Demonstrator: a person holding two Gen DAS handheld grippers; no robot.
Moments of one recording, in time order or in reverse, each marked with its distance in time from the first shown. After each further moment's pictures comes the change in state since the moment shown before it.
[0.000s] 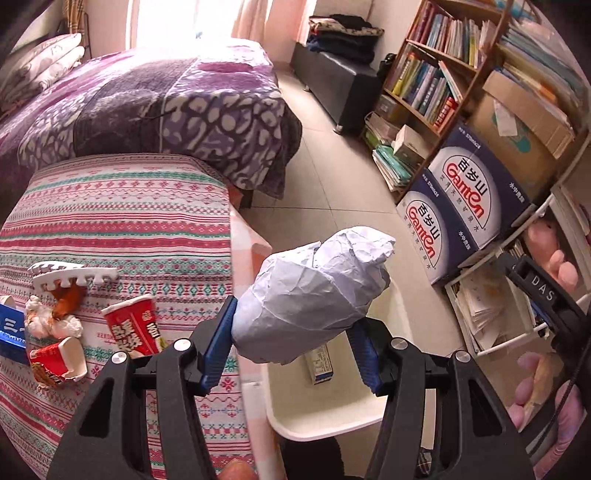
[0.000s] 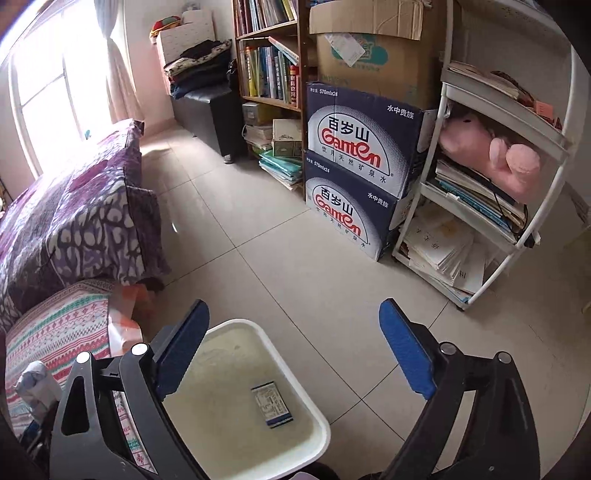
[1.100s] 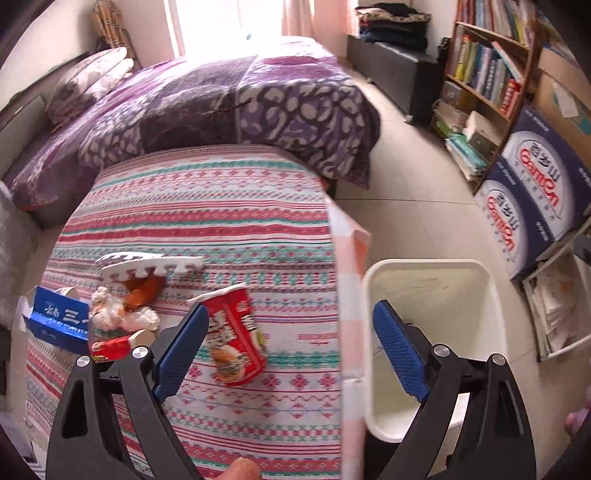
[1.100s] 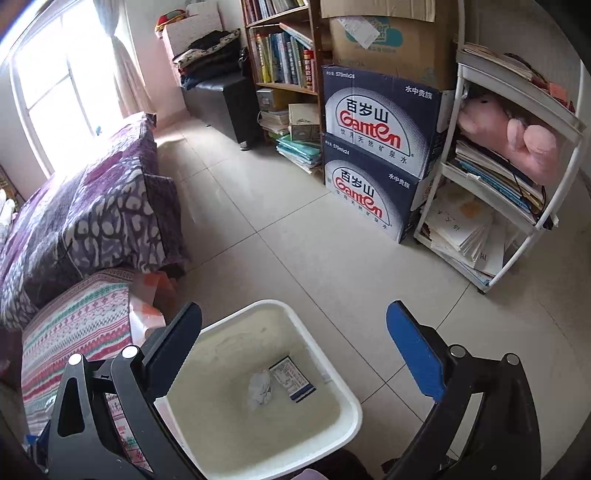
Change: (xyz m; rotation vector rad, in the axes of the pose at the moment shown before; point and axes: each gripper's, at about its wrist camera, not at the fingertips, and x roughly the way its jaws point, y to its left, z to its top) left arm 0.013 0.057 -0.016 -0.018 0.015 0.342; right arm 0.000 0.035 -0.018 -0.002 0.095 0.104
